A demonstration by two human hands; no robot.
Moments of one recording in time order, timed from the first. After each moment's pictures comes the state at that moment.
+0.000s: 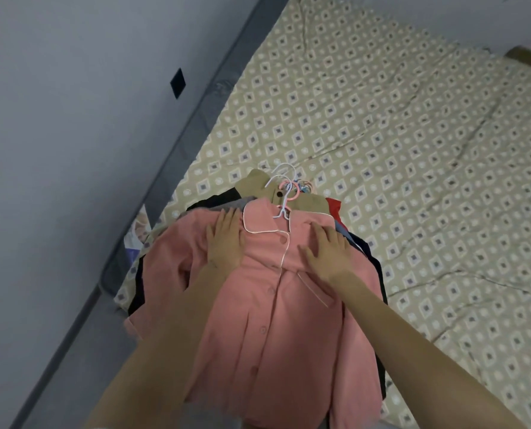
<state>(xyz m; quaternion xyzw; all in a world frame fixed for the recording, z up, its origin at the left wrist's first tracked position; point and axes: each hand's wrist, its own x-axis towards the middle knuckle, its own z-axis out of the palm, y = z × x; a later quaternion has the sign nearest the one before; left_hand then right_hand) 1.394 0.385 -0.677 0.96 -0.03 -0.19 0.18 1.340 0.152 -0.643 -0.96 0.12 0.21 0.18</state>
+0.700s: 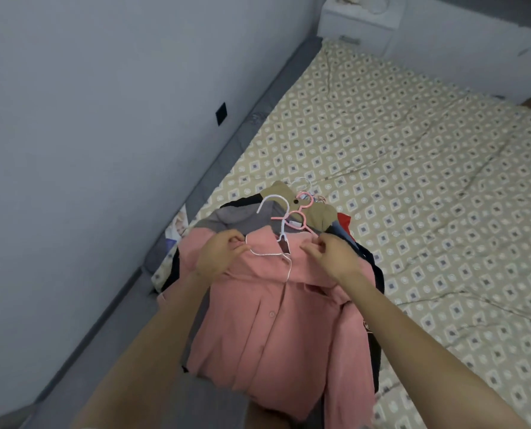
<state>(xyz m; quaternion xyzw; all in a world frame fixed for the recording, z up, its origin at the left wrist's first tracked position) 1.318 0.443 -0.571 0.90 0.04 -0.14 0.41 1.311 0.167 -0.552 -0.94 0.08 0.18 0.28</state>
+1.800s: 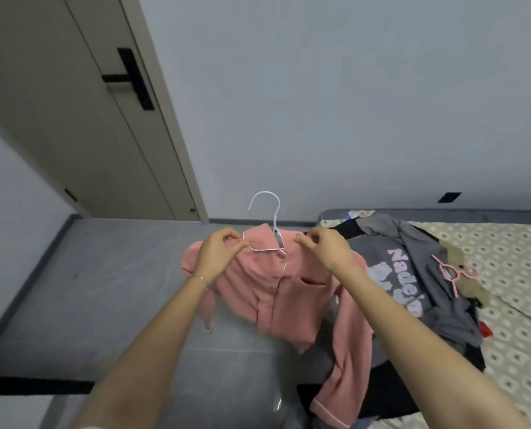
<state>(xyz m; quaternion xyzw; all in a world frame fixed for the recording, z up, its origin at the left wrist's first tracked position) 0.761 0.456 -0.417 0.75 0.47 0.25 0.39 0.997 0.338 -0.386 -0.83 -0.48 0.21 0.22</state>
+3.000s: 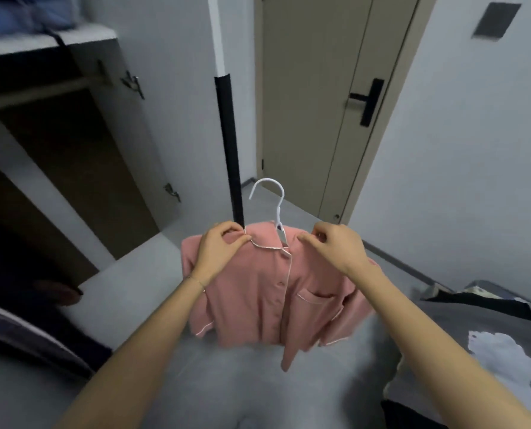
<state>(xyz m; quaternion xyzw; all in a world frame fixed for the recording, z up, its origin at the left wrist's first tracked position) 0.339 0.212 -0.321 0.58 0.64 0.45 0.21 0.600 0.257 -0.281 -0.58 -0.79 0.14 0.17</state>
